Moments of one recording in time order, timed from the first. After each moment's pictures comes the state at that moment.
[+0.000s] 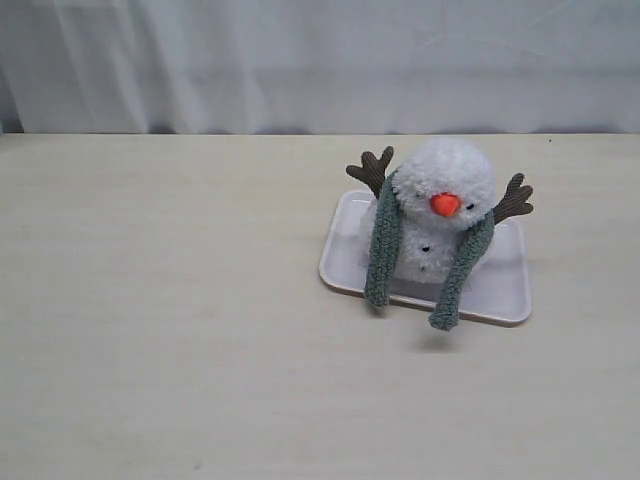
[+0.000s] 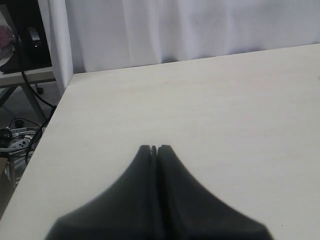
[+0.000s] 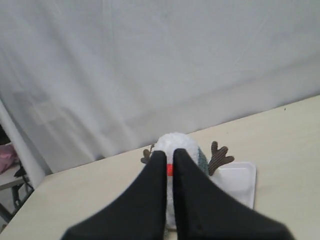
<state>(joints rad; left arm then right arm) -0.04 0.00 0.00 -0.01 0.33 0.14 0.17 0.00 -0.69 -0.05 0.85 0.41</state>
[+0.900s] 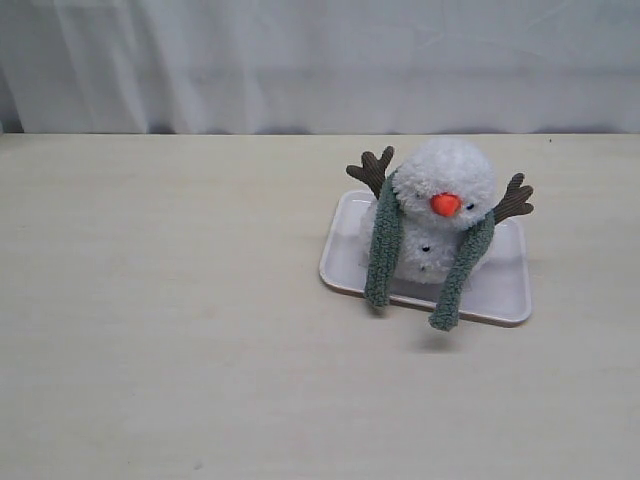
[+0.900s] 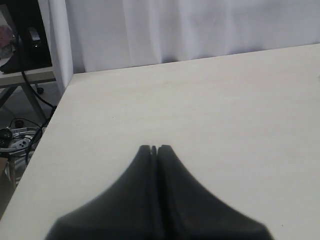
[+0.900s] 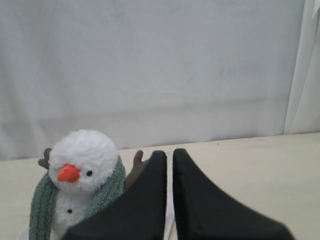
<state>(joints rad) -0.04 0.00 0.00 -0.01 0.33 0.14 -0.04 0.00 -0.09 0.00 0.16 0.06</state>
